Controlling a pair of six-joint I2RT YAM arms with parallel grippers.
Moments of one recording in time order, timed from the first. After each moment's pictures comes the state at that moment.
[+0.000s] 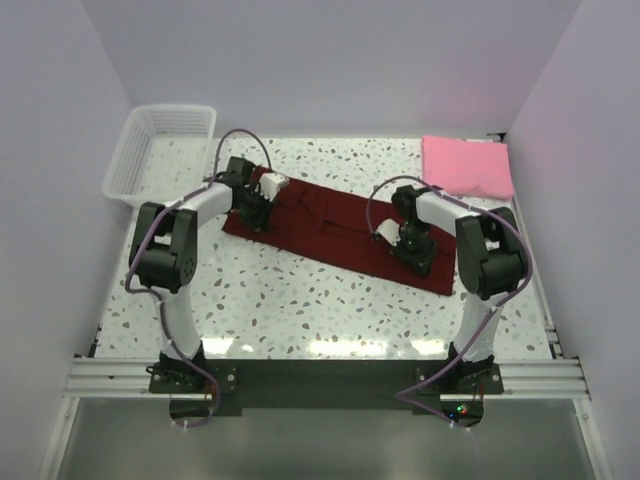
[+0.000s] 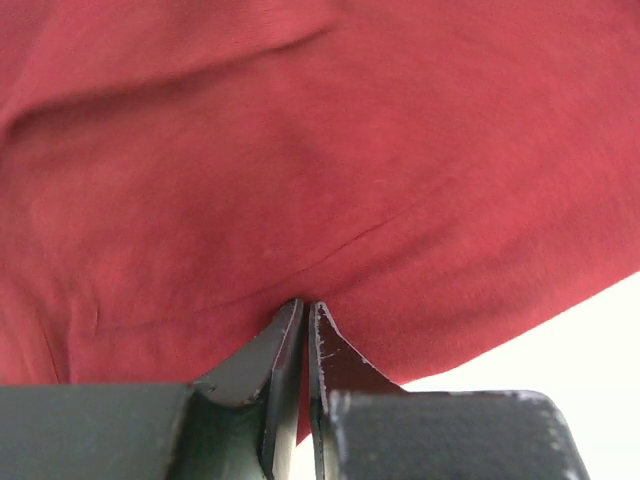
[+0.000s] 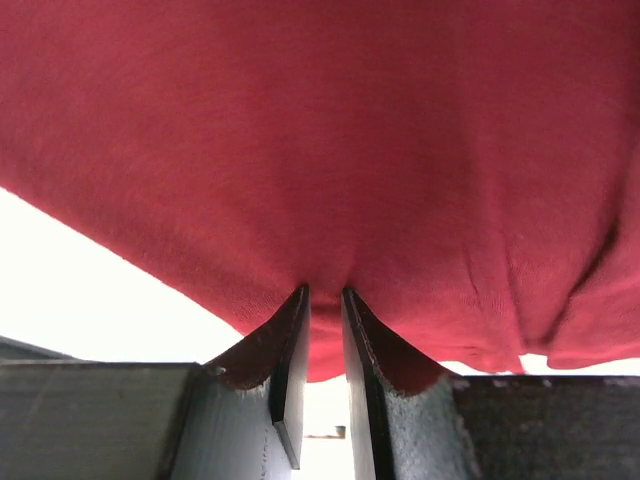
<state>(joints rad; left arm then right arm) -0.22 1.92 1.23 -0.47 0.32 0.38 0.26 1.96 1.30 -1.05 0.04 -0.67</state>
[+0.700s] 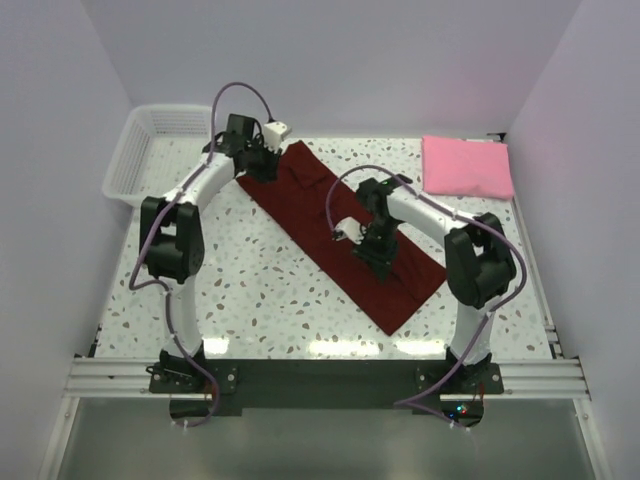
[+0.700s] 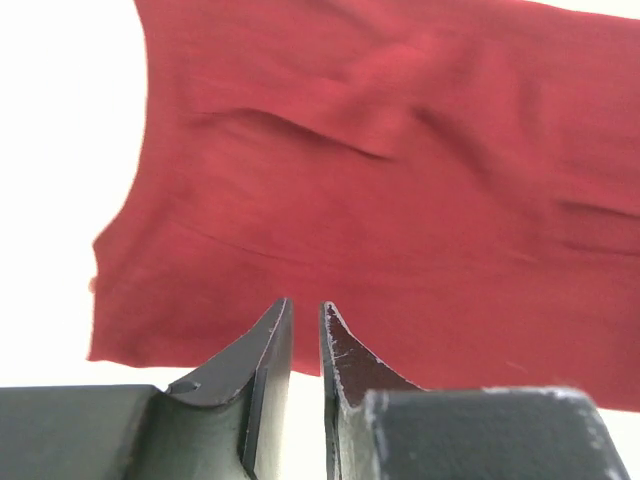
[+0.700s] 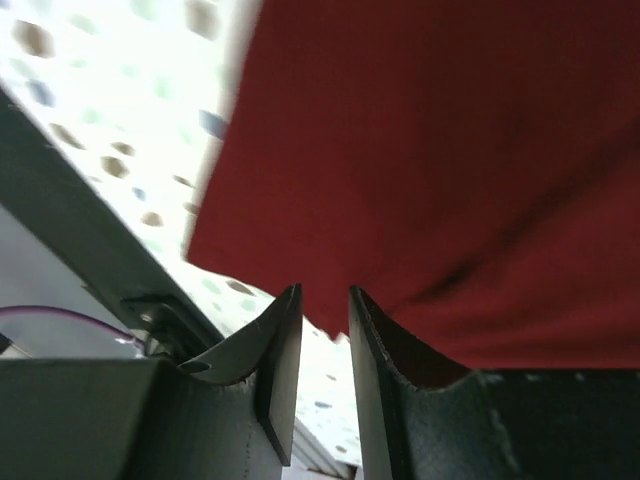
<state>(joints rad) -0.20 2.14 1.81 -0.51 0.32 0.32 0.57 1.91 1.46 -1.26 -0.30 -0.63</state>
